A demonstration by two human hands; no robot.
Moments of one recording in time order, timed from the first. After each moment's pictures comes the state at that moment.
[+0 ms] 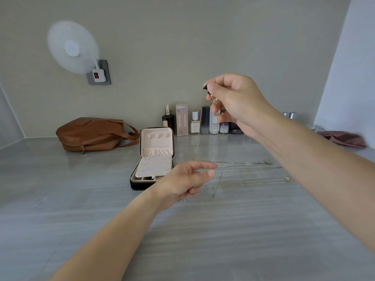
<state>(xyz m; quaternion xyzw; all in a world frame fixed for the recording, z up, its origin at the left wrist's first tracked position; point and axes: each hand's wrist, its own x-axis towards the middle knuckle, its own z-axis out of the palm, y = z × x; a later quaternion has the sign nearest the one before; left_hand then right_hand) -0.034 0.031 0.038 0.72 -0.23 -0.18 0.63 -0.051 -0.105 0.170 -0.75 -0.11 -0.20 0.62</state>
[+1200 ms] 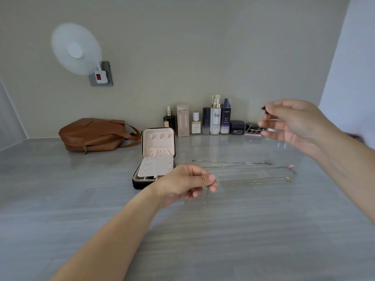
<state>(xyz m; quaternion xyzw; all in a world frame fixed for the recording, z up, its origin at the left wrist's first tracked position) -0.040 0.037 0.046 0.73 -0.26 -0.23 0.59 -0.072 -0.191 0.142 -0.69 -0.02 -0.18 0.70</state>
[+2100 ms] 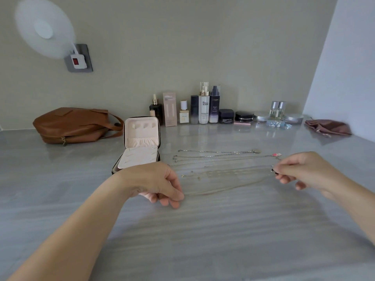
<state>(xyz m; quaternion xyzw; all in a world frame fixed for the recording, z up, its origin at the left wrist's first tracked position) -0.035 0.050 0.053 0.87 -0.17 -0.31 0.34 -0.086 -0.273 0.035 -0.85 0.14 -0.08 0.50</state>
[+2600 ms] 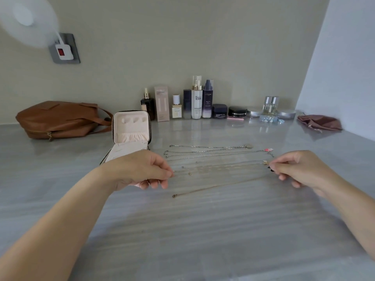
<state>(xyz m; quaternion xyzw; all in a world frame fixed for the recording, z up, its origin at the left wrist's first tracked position) -0.032 0.046 0.056 0.87 -0.14 -0.23 0.42 -0.086 -0.285 0.024 -0.86 0.15 -0.10 0.48</state>
